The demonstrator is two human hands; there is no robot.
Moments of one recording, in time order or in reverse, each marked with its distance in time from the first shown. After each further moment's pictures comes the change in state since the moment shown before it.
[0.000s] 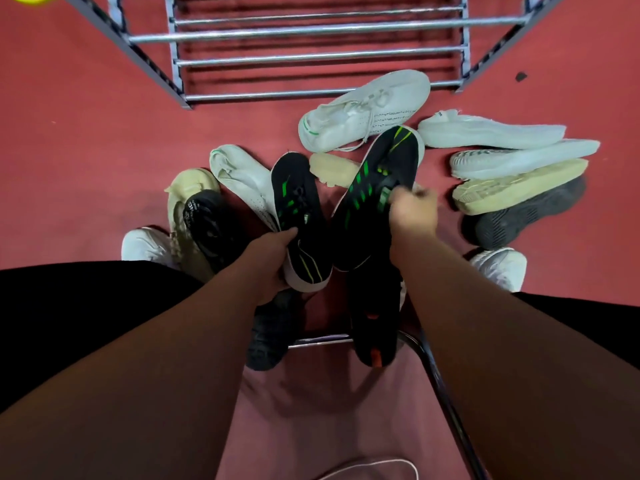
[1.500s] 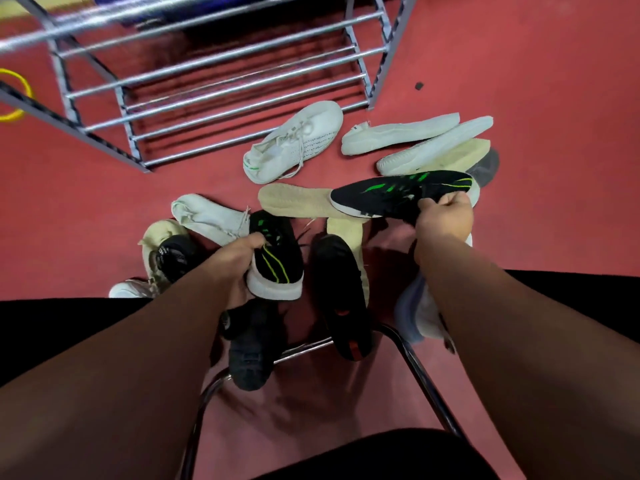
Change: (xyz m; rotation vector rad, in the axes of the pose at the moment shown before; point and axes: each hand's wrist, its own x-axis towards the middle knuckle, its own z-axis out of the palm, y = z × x) left_hand -0.060 0.021 0.040 0.301 -0.027 0.091; right_hand 0.017 -0.004 -0.145 0.030 0.349 -0.131
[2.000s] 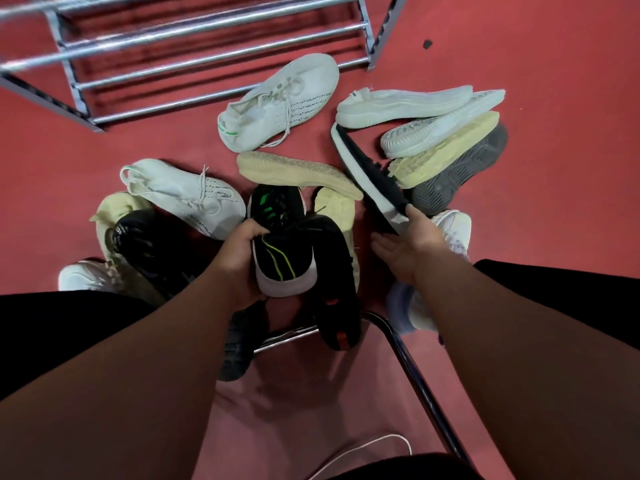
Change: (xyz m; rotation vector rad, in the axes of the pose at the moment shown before) left_hand 0.032 -0.029 0.032 -0.219 -0.176 -0.007; right_hand 0.007 0.057 0.024 0.419 -0.443 0.752
